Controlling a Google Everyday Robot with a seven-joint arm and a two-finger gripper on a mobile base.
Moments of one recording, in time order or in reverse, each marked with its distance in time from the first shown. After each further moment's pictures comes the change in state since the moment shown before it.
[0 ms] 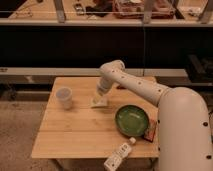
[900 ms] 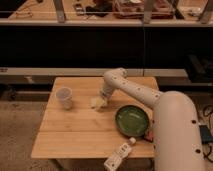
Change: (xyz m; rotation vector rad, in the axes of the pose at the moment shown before) arm -0.021 0.026 0.051 -0.017 0.001 -0.052
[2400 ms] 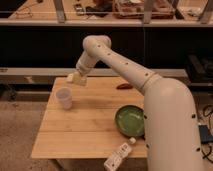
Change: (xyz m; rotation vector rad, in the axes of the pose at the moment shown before) arm 0.193 -0.073 -0.153 0.111 0.141 -0.036
